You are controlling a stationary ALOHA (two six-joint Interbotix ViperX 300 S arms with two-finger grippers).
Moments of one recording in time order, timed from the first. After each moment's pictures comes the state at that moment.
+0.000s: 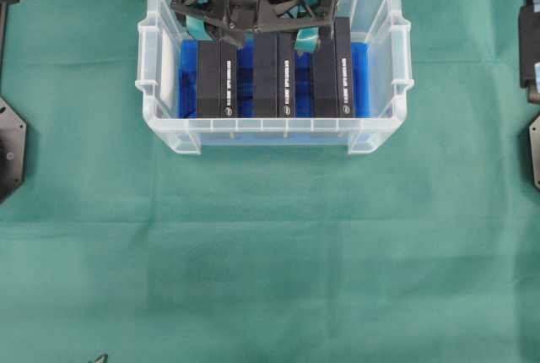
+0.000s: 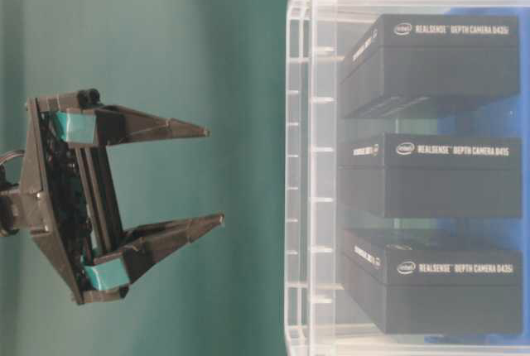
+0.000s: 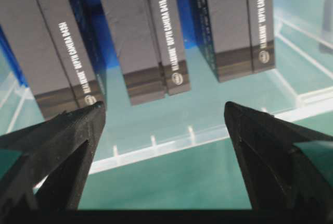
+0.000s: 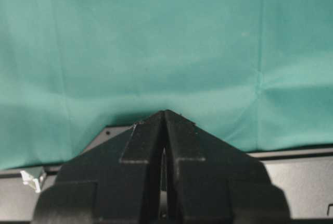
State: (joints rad) left arm 0.20 0.23 -0.37 0.01 1.44 -1.20; right arm 0.00 -0.66 0.47 -0.07 1.54 0.19
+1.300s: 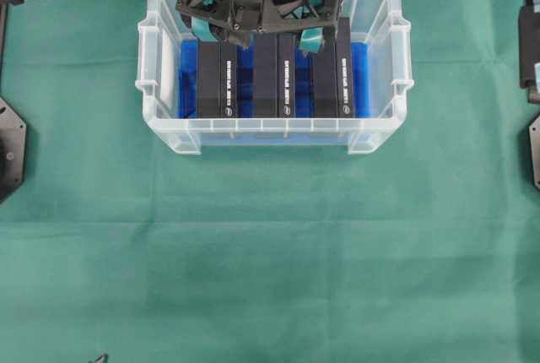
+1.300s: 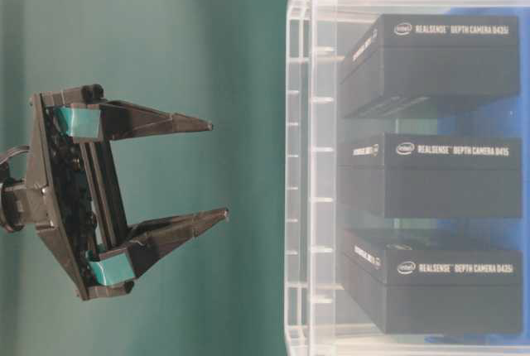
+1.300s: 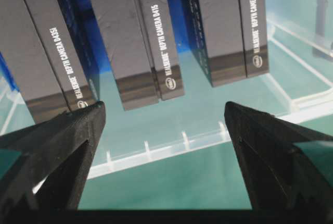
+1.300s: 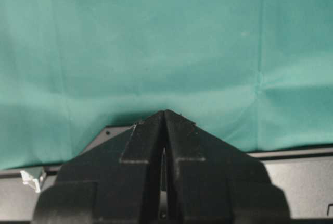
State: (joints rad) left arm 0.20 0.24 -0.37 0.01 1.42 -1.20; right arm 0.00 -0.66 0.47 -0.07 1.54 0.19
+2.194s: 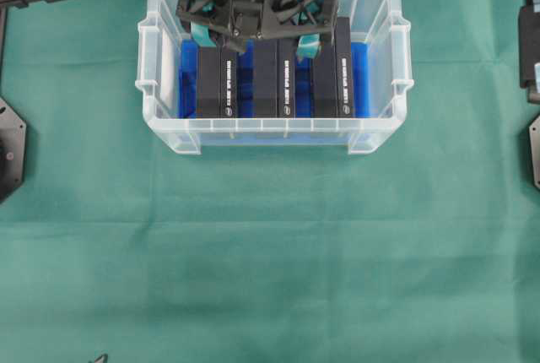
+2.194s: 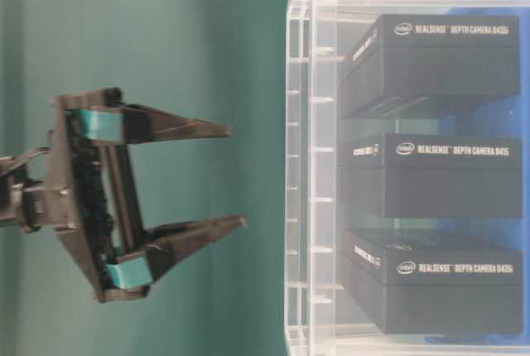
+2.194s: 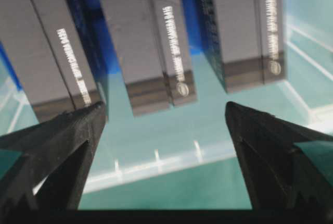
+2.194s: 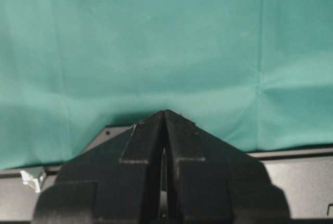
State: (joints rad) left arm 0.20 0.25 -0.31 0.01 1.40 -1.22; right arm 0.00 -0.66 0.47 -0.07 1.54 0.19
